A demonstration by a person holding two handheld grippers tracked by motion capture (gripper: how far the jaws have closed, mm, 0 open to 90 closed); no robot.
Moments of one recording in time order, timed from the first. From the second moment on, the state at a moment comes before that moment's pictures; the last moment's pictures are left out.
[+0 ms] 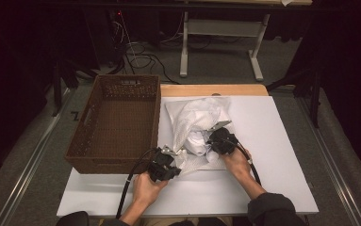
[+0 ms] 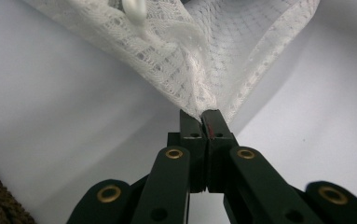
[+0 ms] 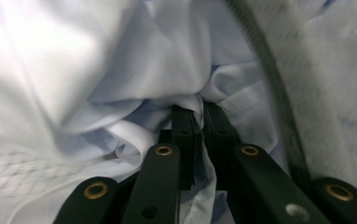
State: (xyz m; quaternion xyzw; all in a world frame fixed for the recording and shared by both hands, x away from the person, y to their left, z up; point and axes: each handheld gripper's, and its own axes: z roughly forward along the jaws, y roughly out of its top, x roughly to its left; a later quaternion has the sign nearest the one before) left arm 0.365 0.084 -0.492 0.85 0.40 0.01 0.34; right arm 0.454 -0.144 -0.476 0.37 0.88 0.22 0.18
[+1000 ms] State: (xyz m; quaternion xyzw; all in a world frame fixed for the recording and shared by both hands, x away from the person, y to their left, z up) left arm 0.360 0.066 -0.478 0.84 0.41 0.08 0.34; right arm 0.409 -0.225 -0.452 0.39 0.87 0.26 0.18
